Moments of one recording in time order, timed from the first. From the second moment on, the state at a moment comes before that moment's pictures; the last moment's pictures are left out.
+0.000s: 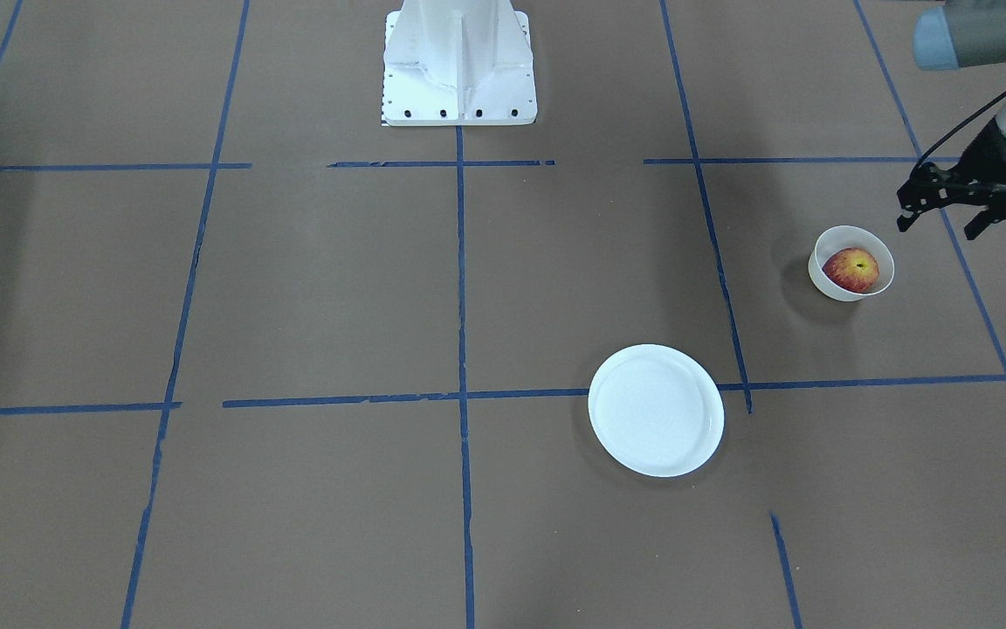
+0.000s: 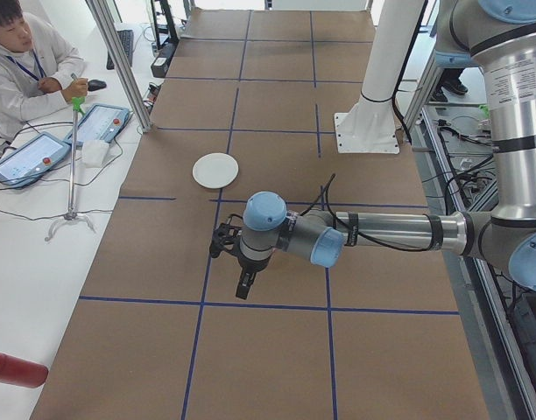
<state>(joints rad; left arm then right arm) -1.54 -1.36 -1.78 -1.83 -2.29 0.04 1.53 -1.65 1.77 -1.72 2.27 -0.01</state>
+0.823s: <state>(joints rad) -1.72 -1.42 -1.76 -1.54 -2.30 0.22 1.53 -1.65 1.77 -1.72 2.27 -0.01</state>
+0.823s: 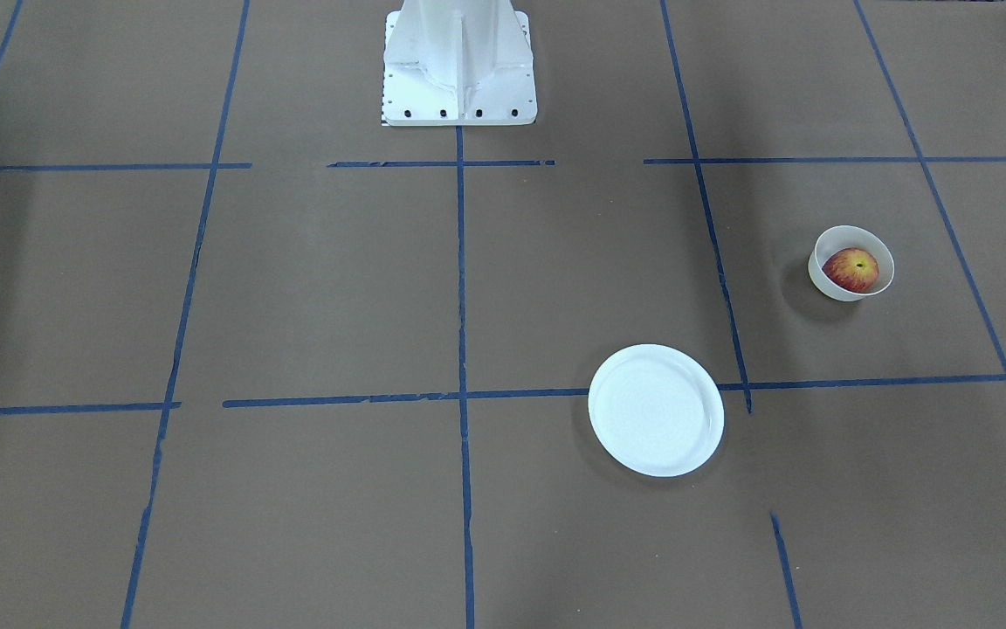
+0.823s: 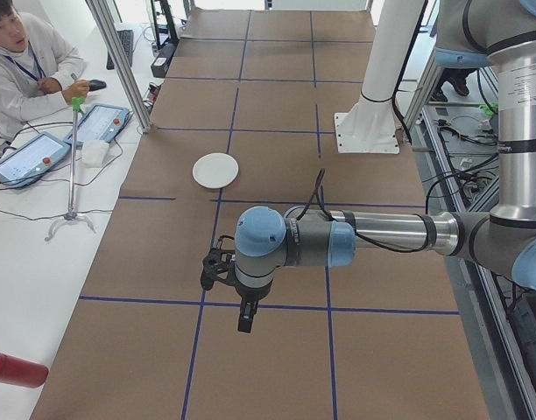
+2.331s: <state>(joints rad) -1.62 -1.38 -1.81 -1.45 -2.32 0.17 1.53 -1.65 1.77 -1.72 2.27 -0.01</state>
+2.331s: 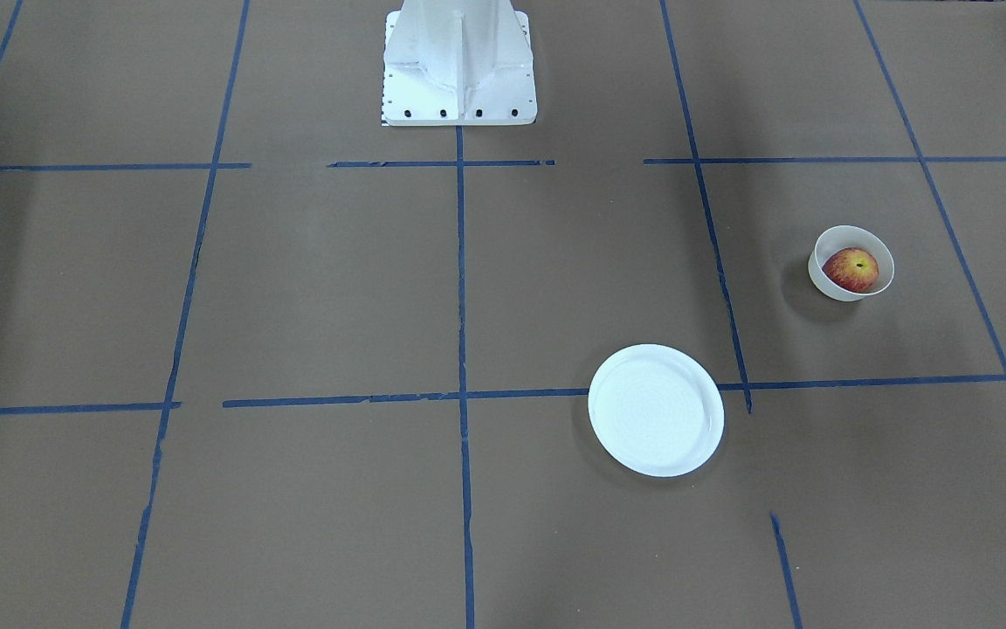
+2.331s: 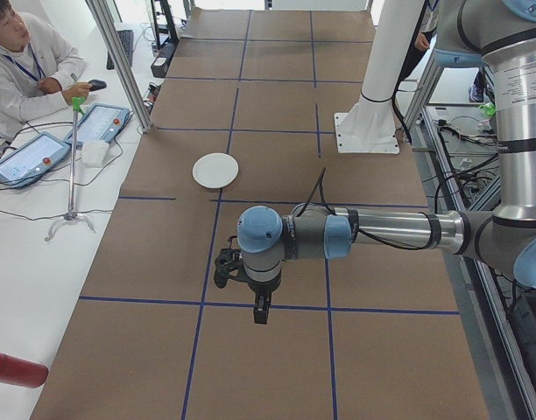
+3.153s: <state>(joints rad) -1.62 -1.38 -1.80 -1.46 -2.43 0.17 1.53 -1.65 1.77 -1.72 2.27 -0.01</state>
